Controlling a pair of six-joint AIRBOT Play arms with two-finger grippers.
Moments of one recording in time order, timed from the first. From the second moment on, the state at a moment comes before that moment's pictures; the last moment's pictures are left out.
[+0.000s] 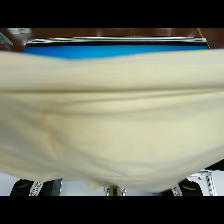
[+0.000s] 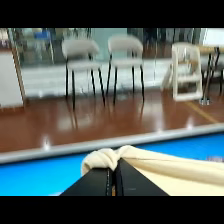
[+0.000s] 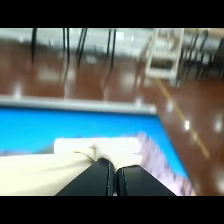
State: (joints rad) left arm 0.36 -0.62 2.01 0.94 -1.39 -1.43; right arm -0.27 -0.67 1.99 -1.50 1.51 1.35
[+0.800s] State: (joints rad) left arm 0.15 -1.18 1.16 0.99 -0.97 -1.30; right arm -0.10 -1.36 1.33 -1.44 1.07 1.39
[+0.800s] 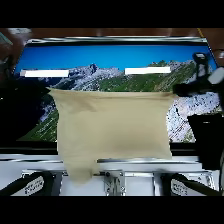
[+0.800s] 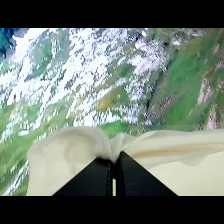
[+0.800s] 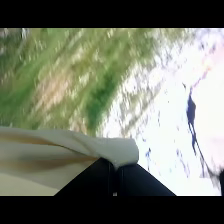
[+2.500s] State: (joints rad) left arm 0.02 -1.82 1.55 1.20 -1.28 -1.39; right arm -0.12 -1.89 1.62 -1.39 1.08 1.51
